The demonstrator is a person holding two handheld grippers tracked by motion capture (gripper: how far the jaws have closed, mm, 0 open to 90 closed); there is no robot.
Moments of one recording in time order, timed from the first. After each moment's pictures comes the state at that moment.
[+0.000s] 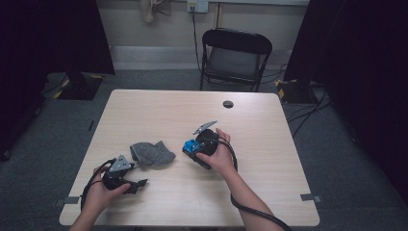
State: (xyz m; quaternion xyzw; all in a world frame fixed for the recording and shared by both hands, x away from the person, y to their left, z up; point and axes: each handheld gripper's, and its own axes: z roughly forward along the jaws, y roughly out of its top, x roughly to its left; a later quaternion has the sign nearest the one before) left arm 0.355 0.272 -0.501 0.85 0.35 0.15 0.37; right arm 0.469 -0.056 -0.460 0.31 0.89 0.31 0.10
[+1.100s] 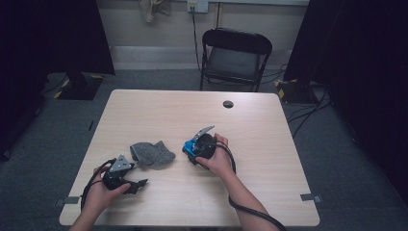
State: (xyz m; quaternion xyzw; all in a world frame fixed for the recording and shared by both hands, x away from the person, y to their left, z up) left arm 0.355 0.272 -0.501 0.85 0.35 0.15 0.37; right arm 0.473 -0.052 -0.488 0.31 0.90 0.30 0.10
